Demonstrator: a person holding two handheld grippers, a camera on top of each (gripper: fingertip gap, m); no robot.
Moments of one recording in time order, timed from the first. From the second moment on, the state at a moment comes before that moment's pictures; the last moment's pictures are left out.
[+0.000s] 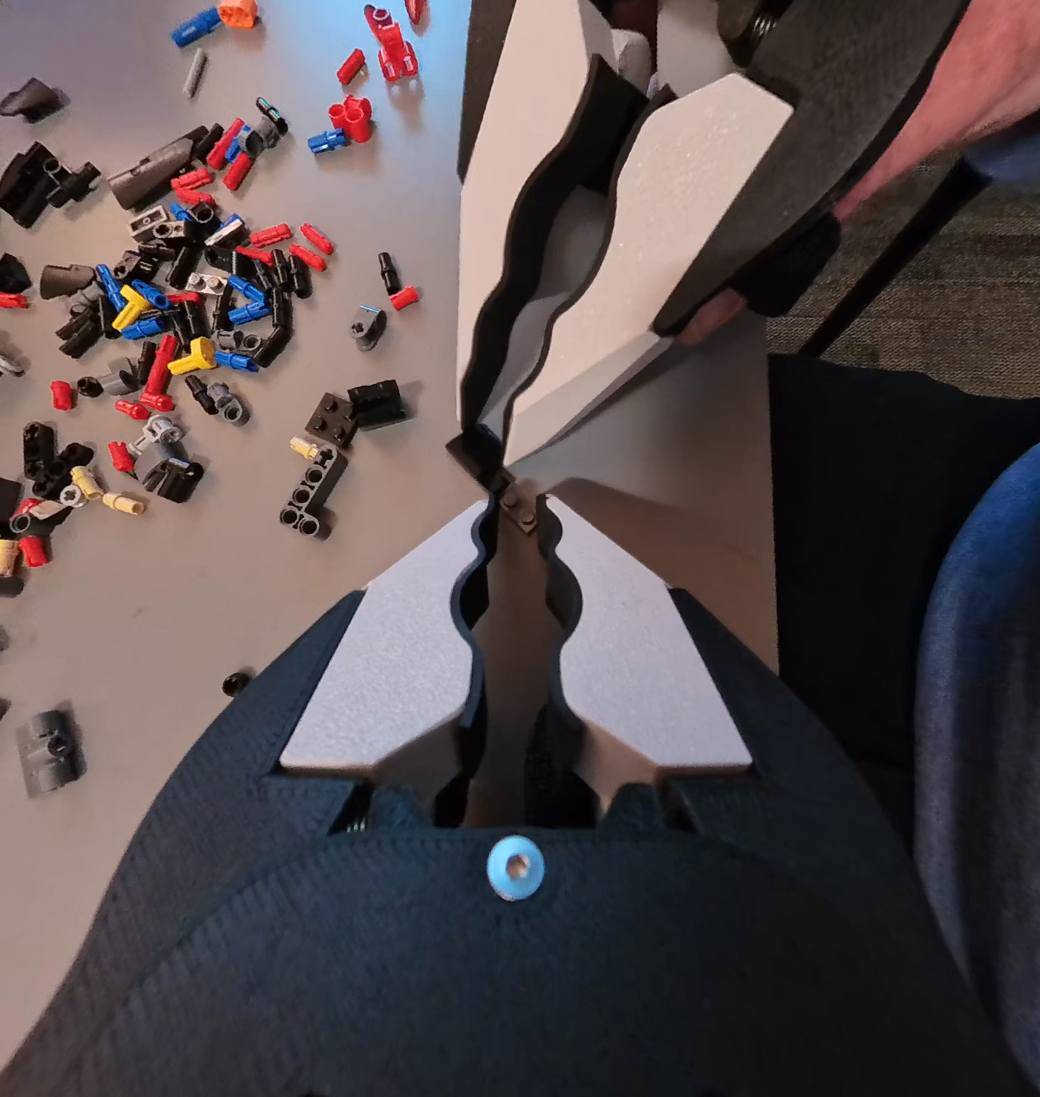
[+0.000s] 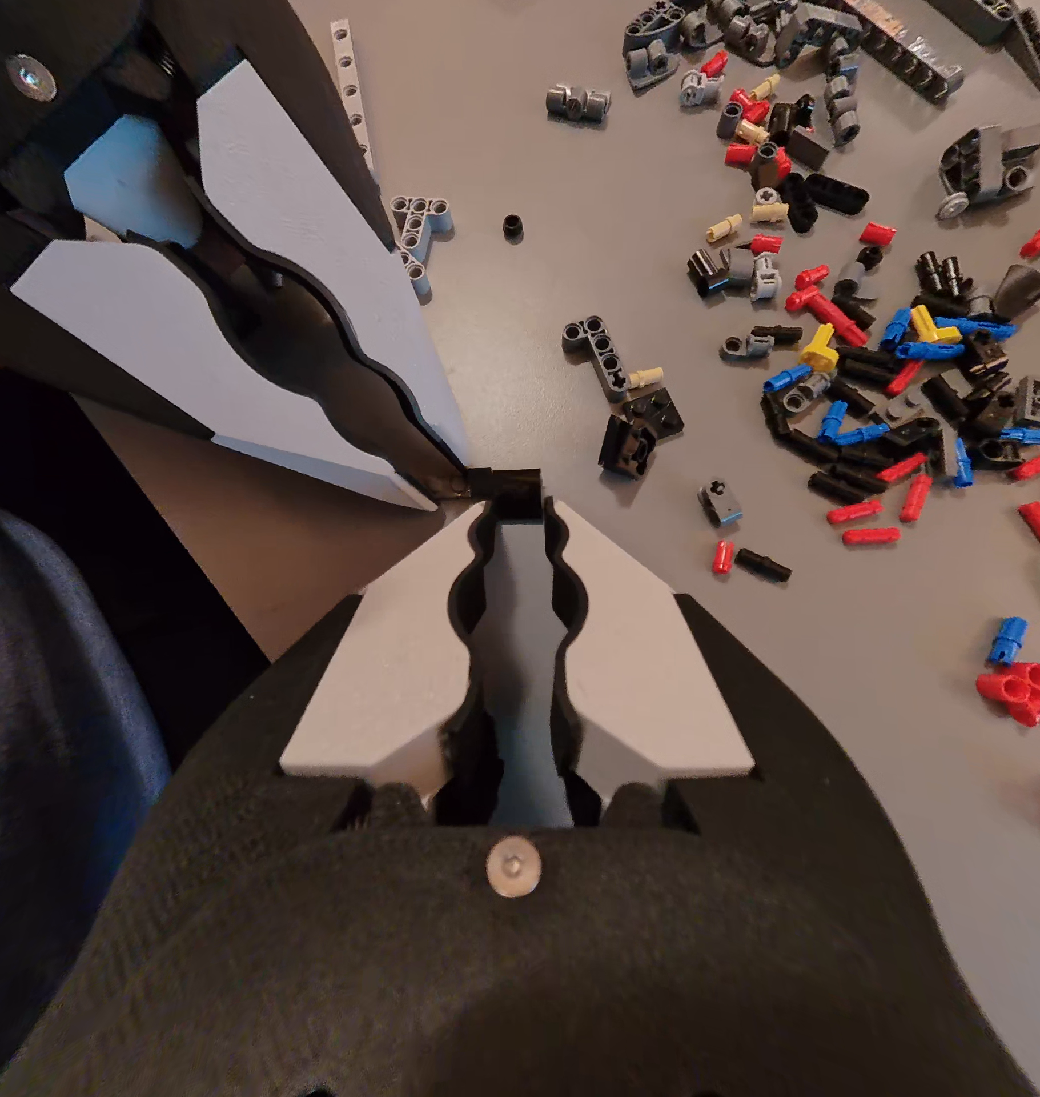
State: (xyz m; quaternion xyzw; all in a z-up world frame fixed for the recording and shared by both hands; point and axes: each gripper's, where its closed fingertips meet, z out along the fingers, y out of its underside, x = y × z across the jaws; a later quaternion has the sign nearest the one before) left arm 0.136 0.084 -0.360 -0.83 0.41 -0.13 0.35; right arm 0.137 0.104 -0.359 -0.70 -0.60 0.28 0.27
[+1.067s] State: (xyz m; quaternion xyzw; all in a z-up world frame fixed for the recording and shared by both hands) left arm 0.135 0.086 -0.353 -0.82 0.41 -0.13 0.37; right arm 0.134 0.107 -0.353 -0.65 -0.63 0.27 0.33
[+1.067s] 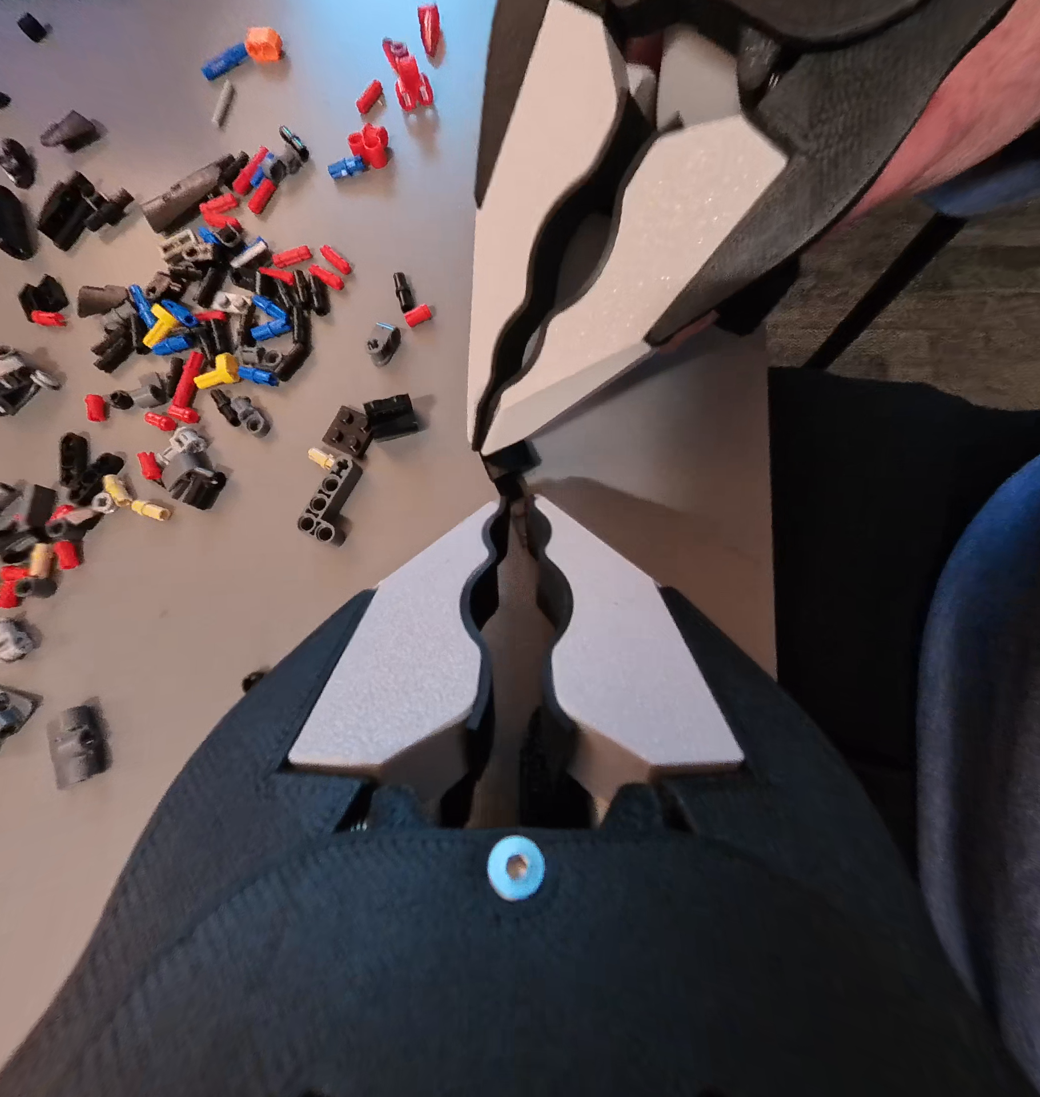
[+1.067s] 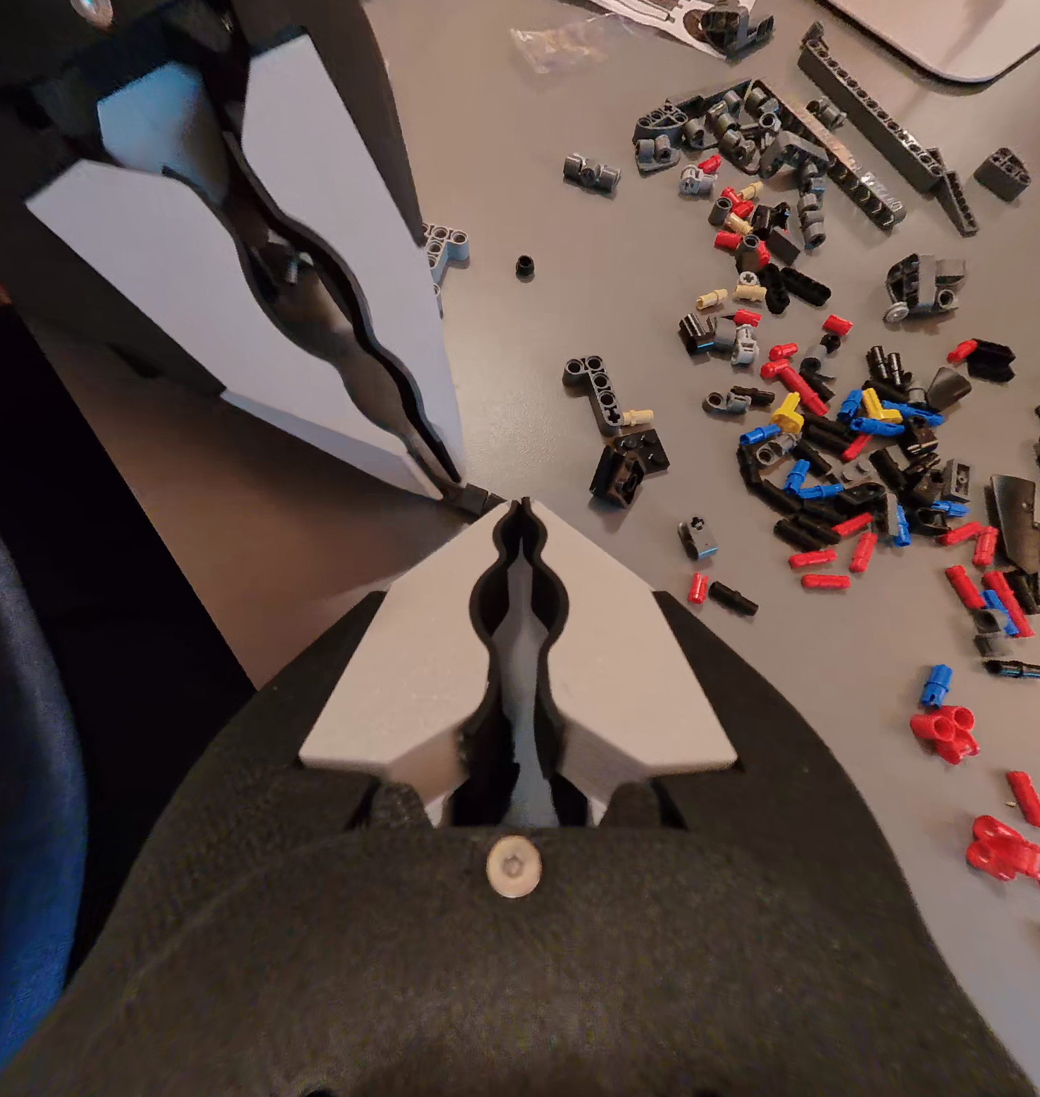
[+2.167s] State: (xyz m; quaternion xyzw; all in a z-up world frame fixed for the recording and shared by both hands) left arm 0.146 0.102 -0.357 -0.80 0.46 -0.01 0.38; right arm 0.145 0.102 -0.355 -0.65 -0.64 0.27 0.32
